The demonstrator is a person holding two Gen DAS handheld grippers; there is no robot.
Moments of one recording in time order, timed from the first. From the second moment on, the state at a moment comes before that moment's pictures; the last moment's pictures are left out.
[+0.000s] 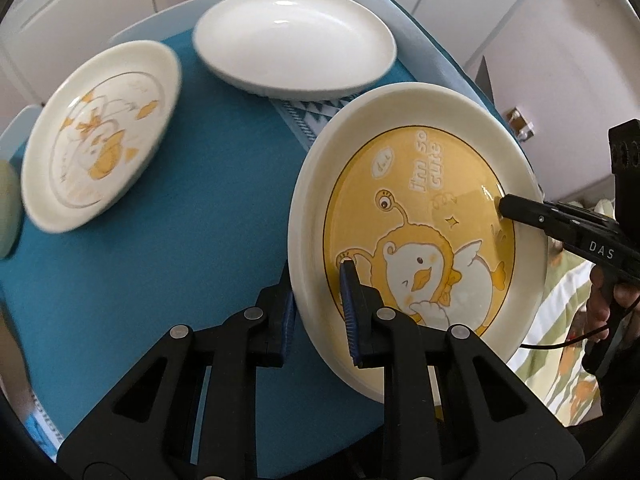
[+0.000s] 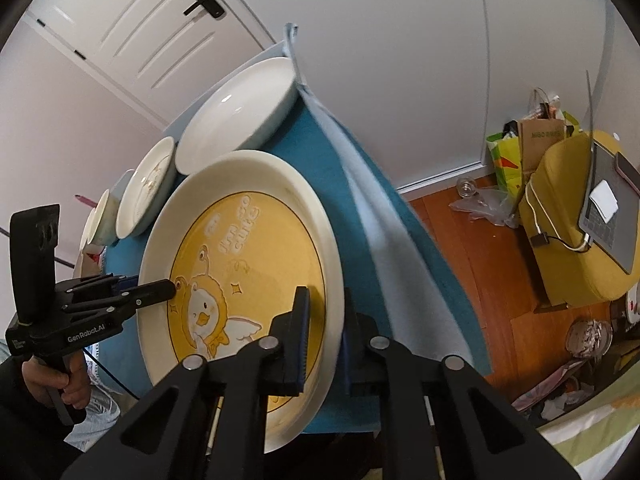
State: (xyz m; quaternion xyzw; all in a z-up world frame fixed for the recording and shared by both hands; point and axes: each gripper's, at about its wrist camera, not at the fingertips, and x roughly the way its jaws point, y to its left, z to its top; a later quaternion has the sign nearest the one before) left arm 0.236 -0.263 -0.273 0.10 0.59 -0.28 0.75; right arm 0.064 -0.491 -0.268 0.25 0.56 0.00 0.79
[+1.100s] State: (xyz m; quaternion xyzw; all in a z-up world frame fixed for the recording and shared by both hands) left arm 0.202 0.025 -0.275 -0.05 0.59 -0.05 0.80; right arm 0.177 -0.215 -0.287 0.09 0.63 0.26 0.73
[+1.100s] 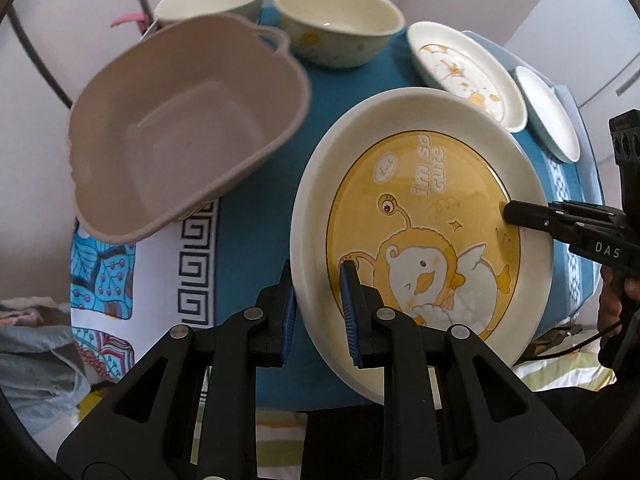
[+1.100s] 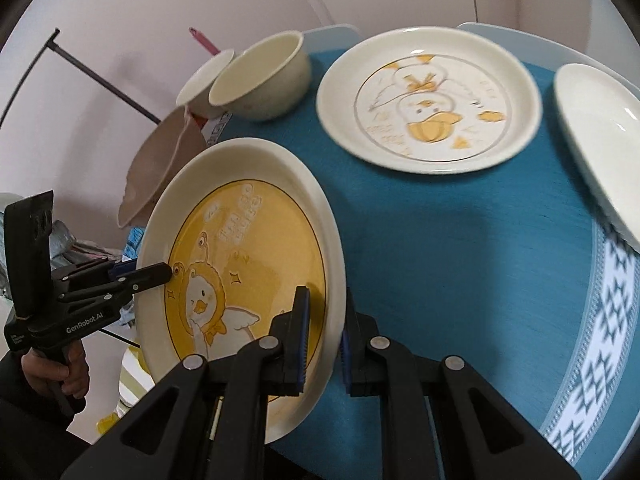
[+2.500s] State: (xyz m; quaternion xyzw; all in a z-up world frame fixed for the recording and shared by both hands) left arm 0.194 0.029 -0.264 -0.04 0.57 -0.07 0.82; right arm 0.166 -0.204 -0.276 0.09 0.62 0.23 0.75
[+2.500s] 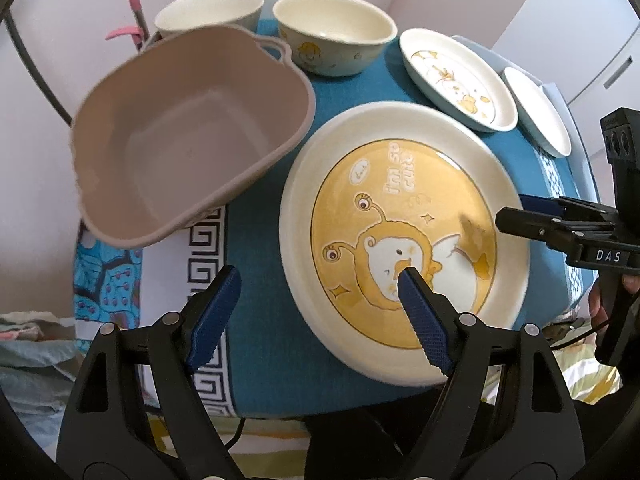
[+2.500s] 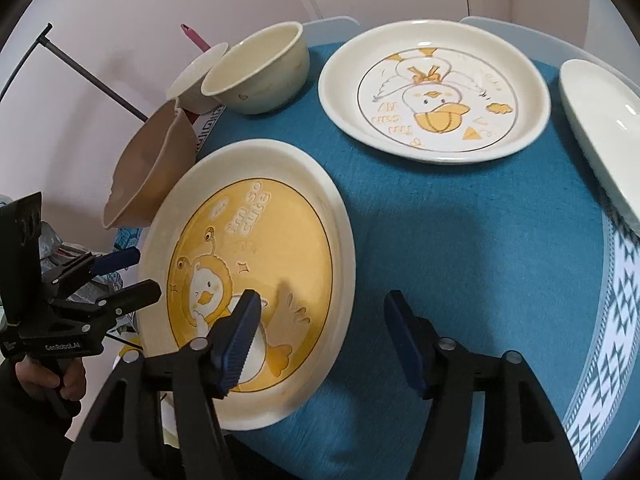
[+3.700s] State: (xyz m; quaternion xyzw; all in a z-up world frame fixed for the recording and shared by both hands) left arm 0.403 -0.238 -0.176 -0.03 0.50 -0.32 0.80; right arm 0.182 -0.445 -0.196 0.26 0.50 -0.04 0.82
